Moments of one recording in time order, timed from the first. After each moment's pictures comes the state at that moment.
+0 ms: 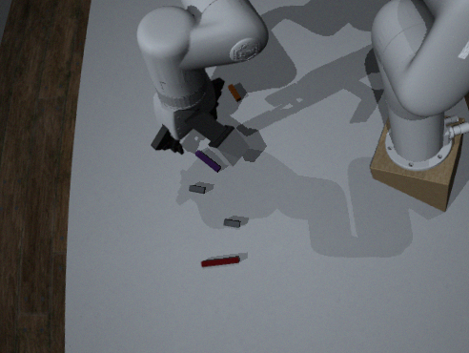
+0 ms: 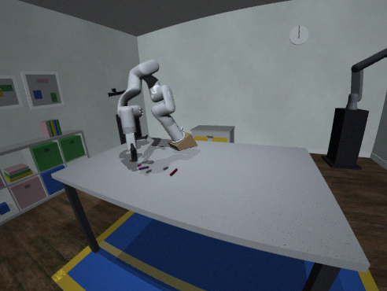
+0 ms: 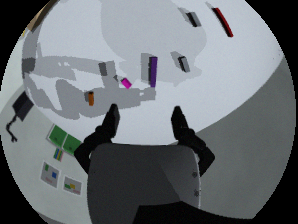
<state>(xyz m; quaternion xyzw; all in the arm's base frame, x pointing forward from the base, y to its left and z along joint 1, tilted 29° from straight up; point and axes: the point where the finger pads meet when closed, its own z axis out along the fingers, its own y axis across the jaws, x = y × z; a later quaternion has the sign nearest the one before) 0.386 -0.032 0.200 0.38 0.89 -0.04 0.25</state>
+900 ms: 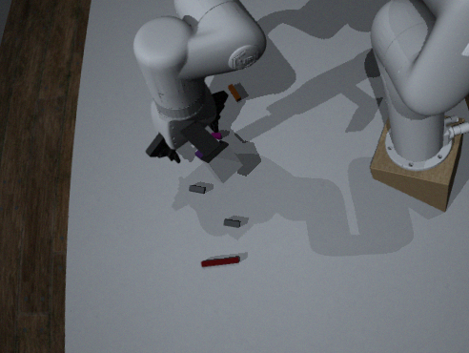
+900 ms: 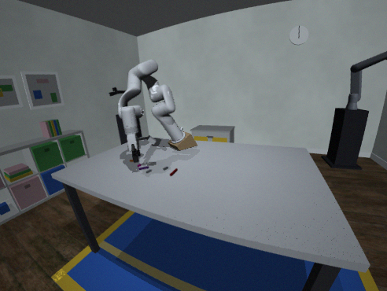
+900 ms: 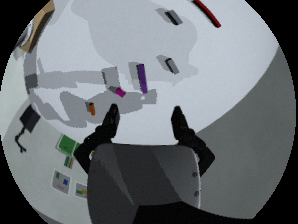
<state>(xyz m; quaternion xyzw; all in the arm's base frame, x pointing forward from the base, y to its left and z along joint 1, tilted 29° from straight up) 0.389 -0.013 0.195 0.43 0.87 -0.01 0.24</state>
